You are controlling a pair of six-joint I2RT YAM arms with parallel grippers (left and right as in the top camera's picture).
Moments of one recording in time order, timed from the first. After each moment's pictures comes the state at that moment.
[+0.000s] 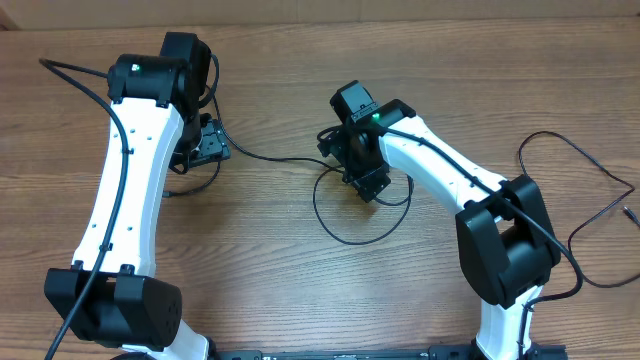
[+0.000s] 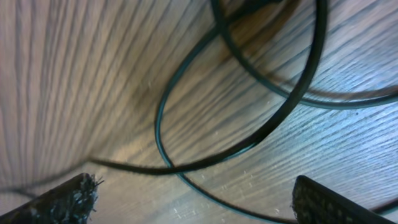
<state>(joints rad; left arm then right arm) -0.11 1.75 1.80 -1.57 -0.22 -0.50 0.54 2.03 1.56 -0.90 -0.13 1.39</state>
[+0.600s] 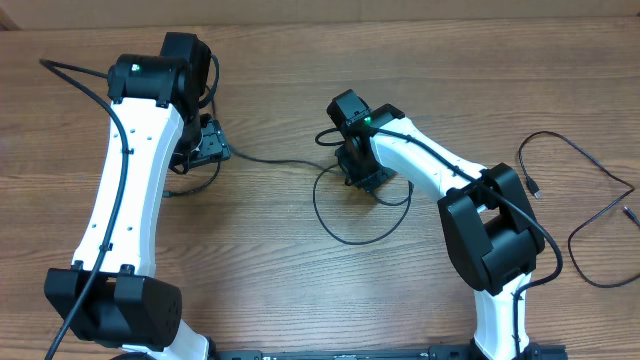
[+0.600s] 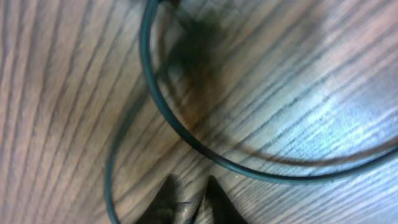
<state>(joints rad) -0.11 1.75 1.80 -1.58 -0.21 -0.50 0.54 2.12 1.56 -0.90 0.01 1.43</state>
